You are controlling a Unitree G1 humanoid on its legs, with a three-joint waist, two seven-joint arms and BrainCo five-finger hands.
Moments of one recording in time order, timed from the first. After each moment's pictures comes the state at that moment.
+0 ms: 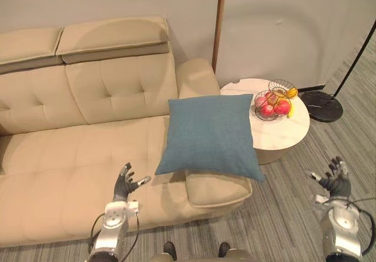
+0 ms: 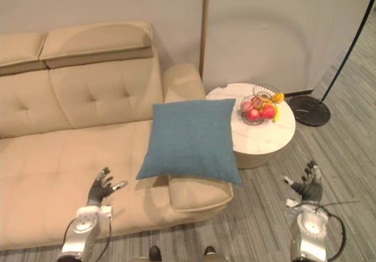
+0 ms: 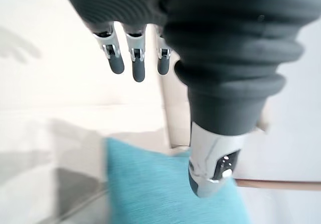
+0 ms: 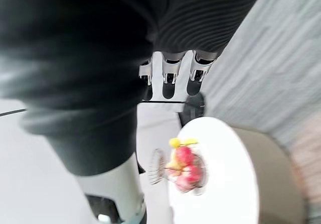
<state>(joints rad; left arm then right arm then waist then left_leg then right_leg) -0.03 0.23 0.02 0.45 -0.16 -0.18 0.13 -0.02 -0.41 -0.35 0.37 0.23 -0.18 -0.08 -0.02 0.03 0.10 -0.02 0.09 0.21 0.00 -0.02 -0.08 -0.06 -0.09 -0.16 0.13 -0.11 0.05</state>
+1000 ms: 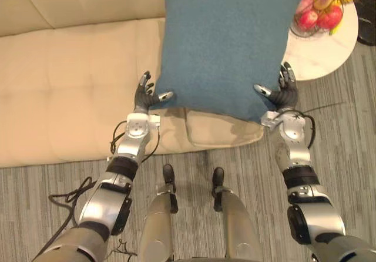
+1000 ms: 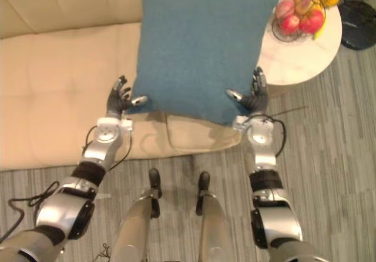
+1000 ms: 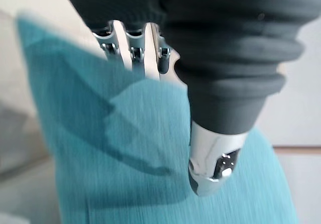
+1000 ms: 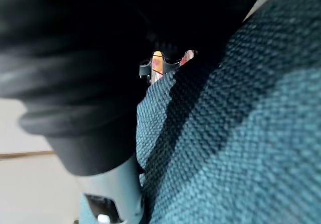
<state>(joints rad) -0.84 0.23 -0.19 0.78 -0.24 -0.18 0.22 -0.70 -0.28 -0.03 0.53 0.37 -0.19 -0.18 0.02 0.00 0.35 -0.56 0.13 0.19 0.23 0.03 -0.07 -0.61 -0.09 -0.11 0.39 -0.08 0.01</state>
